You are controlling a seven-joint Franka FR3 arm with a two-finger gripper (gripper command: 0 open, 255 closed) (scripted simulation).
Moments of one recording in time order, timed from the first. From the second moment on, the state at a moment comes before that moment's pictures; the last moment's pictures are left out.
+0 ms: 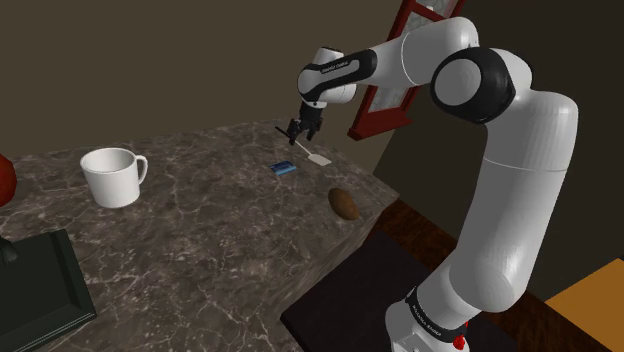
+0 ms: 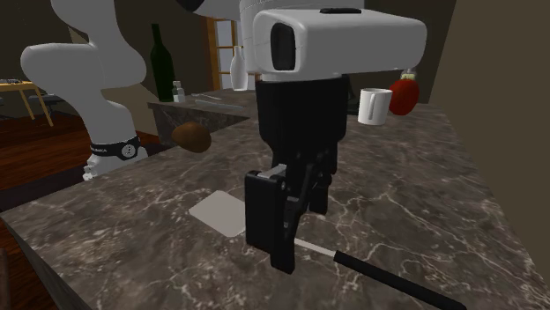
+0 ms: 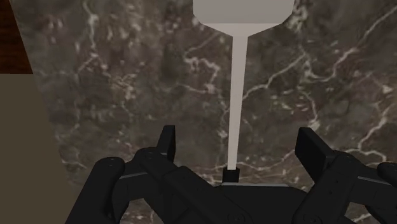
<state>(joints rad) -0.07 0.40 -0.14 -1.78 0.09 2.24 -0.25</state>
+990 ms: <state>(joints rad) -0.07 0.40 -0.14 -1.78 0.09 2.24 -0.25</state>
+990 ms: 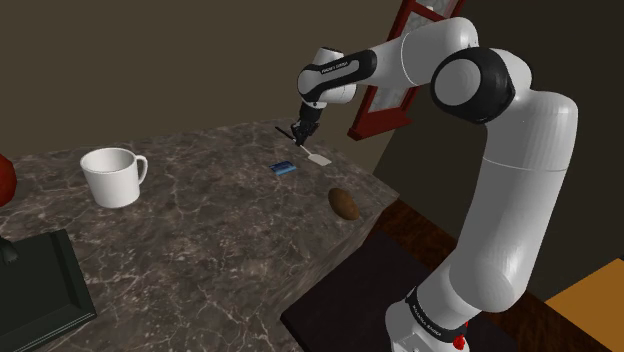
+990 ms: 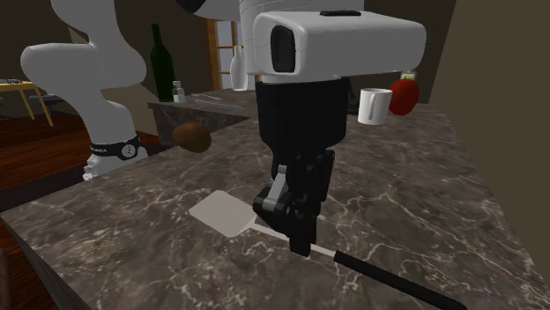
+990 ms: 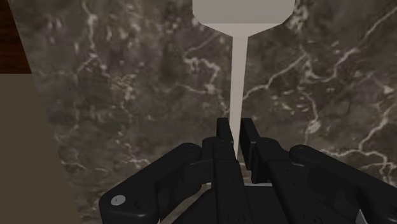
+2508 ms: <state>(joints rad) -0.06 0.30 -0.15 -1.62 0.06 1.99 -0.23</state>
